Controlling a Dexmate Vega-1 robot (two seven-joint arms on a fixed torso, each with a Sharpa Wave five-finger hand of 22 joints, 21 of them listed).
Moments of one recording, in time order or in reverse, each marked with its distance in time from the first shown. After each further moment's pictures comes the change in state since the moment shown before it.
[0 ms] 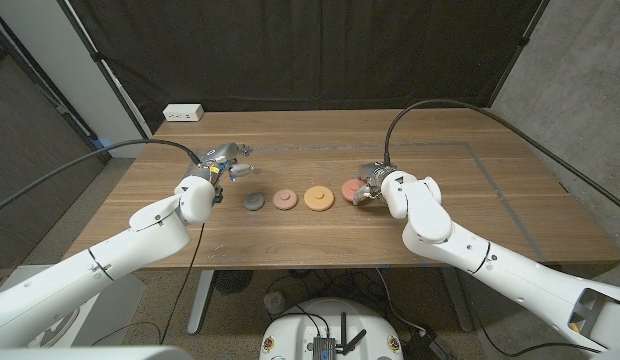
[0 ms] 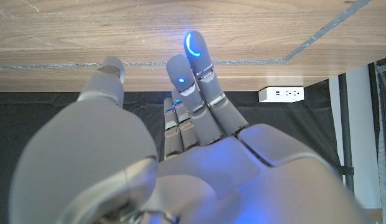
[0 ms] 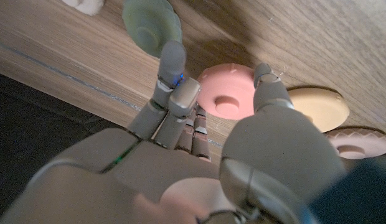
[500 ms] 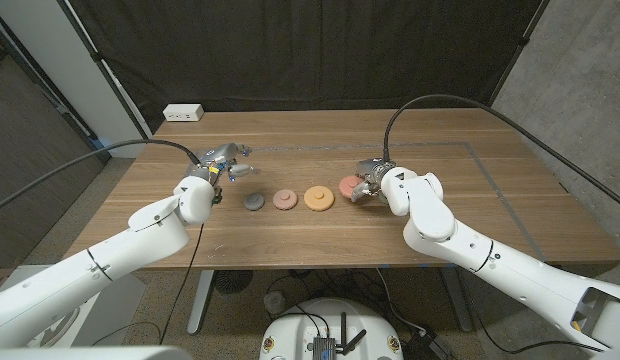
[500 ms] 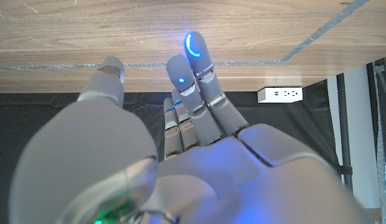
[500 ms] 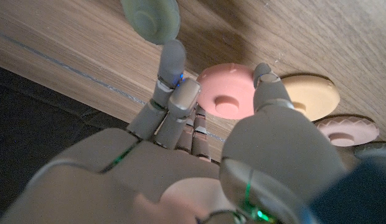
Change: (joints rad) left arm 0.004 0.007 -0.003 -0.001 -0.003 0.002 0.000; left_hand 0.000 0.000 0.000 0.000 0.000 0.000 0.000 0.000 0.000 0.000 0.000 0.000 0.000 0.000 0.000 0.000 0.000 0.000 0.000 0.008 -0.005; right arm -0.001 -0.005 0.015 -0.034 -0.007 0.023 0.013; right_hand 0.000 0.000 0.003 -0.003 0.008 0.002 0.002 -0.007 0.000 0.005 0.005 -0.003 0.005 0.009 -0.005 0.009 0.000 0.005 -0.005 0.004 -0.005
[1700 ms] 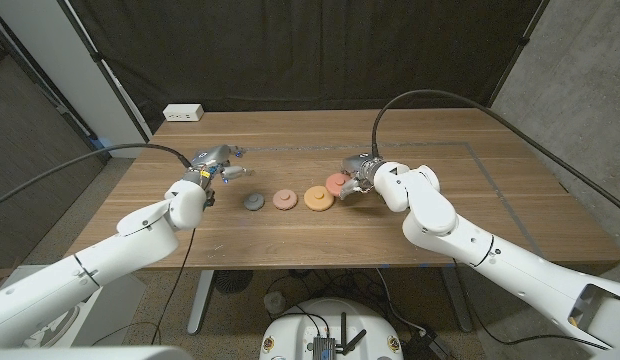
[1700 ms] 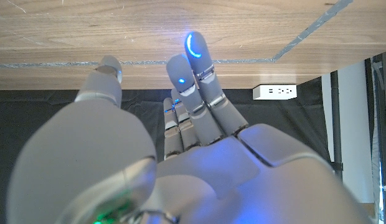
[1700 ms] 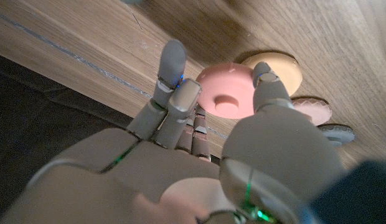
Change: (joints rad) left arm 0.065 0.028 -0.057 0.027 -0.024 -0.077 0.049; left_hand -0.009 -0.009 -0.006 0.006 0.000 0.005 -0.006 0.000 0.000 0.014 -0.008 0.000 0.000 0.000 0.000 0.015 -0.003 -0.004 -0.004 0.036 -0.019; right arm 0.017 0.021 0.013 -0.011 0.026 0.139 -0.002; right_hand 0.000 0.000 0.012 -0.012 0.007 0.003 0.003 0.000 0.000 0.000 0.000 -0.005 0.005 0.007 -0.004 0.009 0.000 0.003 0.004 0.004 -0.004
